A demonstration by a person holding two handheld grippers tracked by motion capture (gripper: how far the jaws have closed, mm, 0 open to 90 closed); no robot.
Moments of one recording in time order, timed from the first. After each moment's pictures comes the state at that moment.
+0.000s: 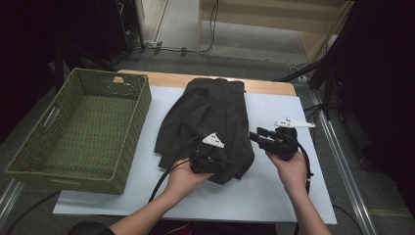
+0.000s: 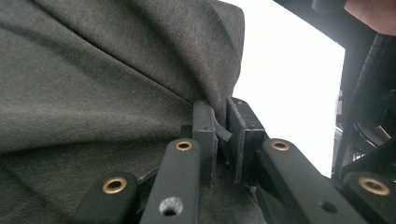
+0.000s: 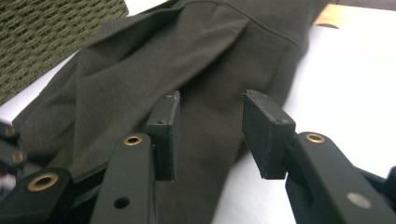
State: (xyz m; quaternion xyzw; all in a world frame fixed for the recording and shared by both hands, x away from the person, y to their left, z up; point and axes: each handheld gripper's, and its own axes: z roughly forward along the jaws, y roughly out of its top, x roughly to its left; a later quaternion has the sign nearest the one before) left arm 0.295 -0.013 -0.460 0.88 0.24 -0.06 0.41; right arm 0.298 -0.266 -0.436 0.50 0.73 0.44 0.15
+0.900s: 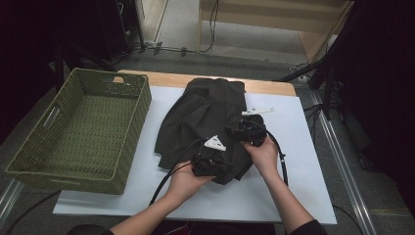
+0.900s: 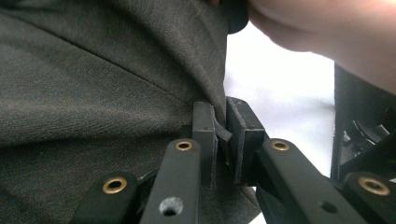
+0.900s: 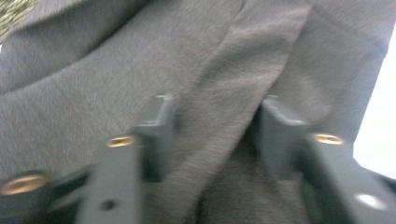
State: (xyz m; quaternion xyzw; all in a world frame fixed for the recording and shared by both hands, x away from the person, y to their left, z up) left arm 0.291 -0.015 -0.463 0.87 0.24 -0.06 0.42; right arm 0.362 -0.208 -0.468 0.50 0.77 0.38 0.13
